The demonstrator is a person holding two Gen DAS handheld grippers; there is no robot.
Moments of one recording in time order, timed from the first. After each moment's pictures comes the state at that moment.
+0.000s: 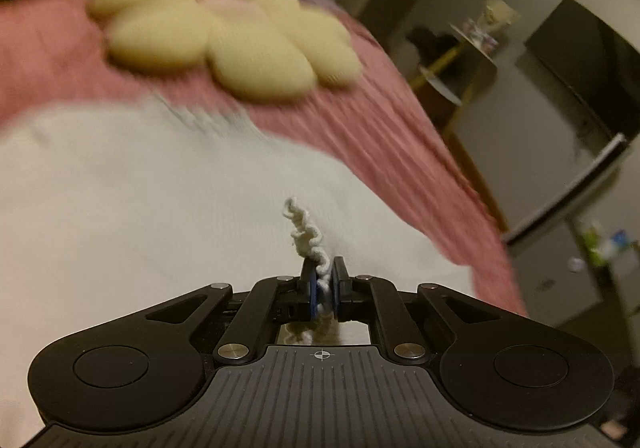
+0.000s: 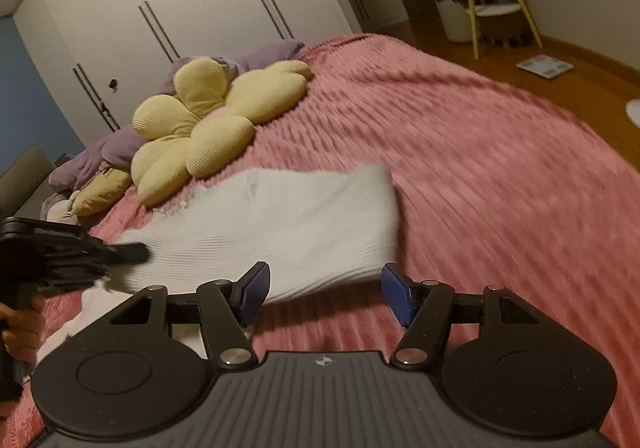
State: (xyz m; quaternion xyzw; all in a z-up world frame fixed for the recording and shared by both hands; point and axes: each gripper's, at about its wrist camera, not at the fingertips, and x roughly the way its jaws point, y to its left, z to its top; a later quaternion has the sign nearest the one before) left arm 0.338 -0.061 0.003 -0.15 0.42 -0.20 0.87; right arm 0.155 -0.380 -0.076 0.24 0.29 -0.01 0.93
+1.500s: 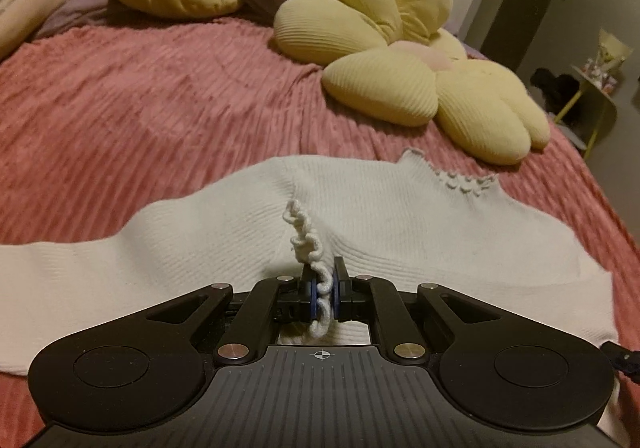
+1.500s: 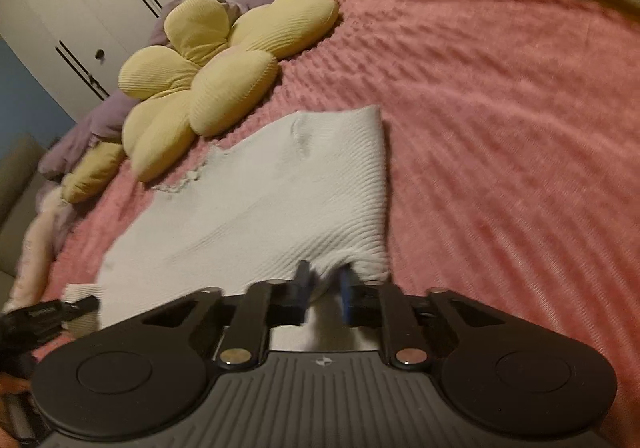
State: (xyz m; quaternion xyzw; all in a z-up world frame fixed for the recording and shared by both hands) left arm 0.384 0.073 -0.058 -0.12 0.40 -0.04 0.91; right arm 0.278 -0.311 -0.112 0.27 0.36 -0.01 0.89
